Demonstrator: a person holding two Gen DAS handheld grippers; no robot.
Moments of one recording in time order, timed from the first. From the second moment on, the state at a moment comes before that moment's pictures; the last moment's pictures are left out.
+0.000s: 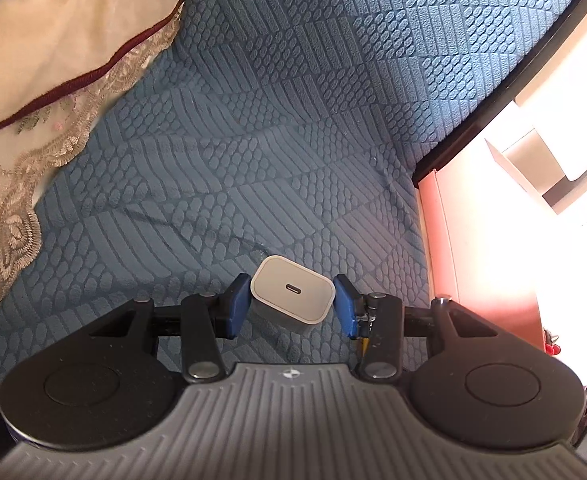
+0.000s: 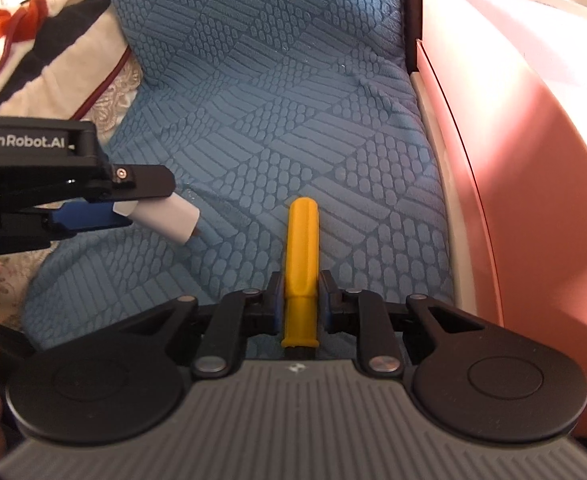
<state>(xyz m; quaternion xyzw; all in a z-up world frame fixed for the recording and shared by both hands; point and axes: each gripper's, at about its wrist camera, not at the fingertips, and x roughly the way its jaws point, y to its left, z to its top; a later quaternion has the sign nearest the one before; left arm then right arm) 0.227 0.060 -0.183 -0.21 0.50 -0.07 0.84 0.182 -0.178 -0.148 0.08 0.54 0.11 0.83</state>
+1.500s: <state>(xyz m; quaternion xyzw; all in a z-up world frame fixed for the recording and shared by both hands) 0.221 -0.103 -0.028 -0.12 0.38 -0.19 0.90 0.183 -0.312 0.030 0.10 0.40 0.11 0.91</state>
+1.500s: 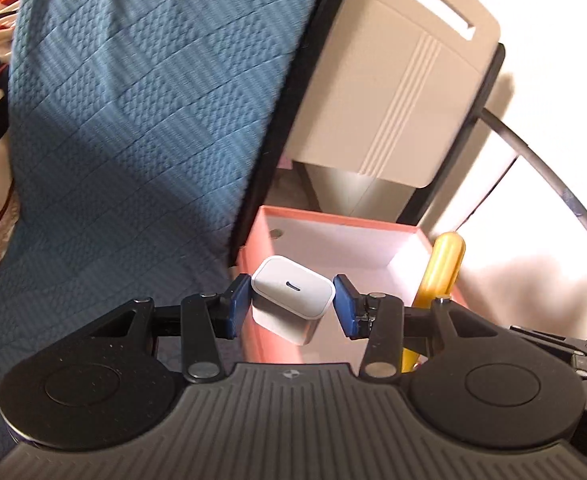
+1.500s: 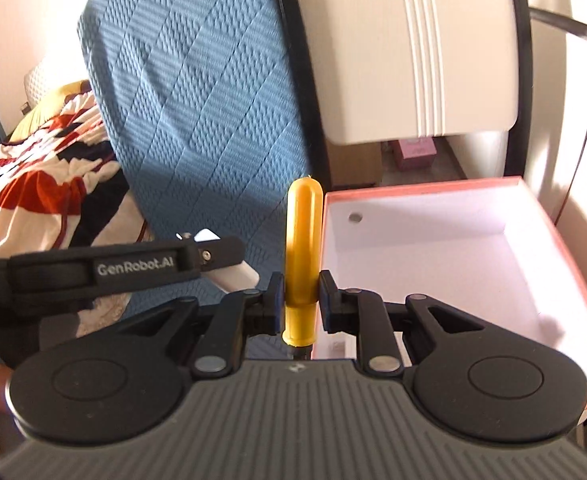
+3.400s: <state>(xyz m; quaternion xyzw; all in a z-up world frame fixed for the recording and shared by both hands) 0.202 -0.241 -0.090 -0.05 0.46 -0.23 0.86 0.165 -0.475 -0.057 0.09 0.45 0.01 0.89</state>
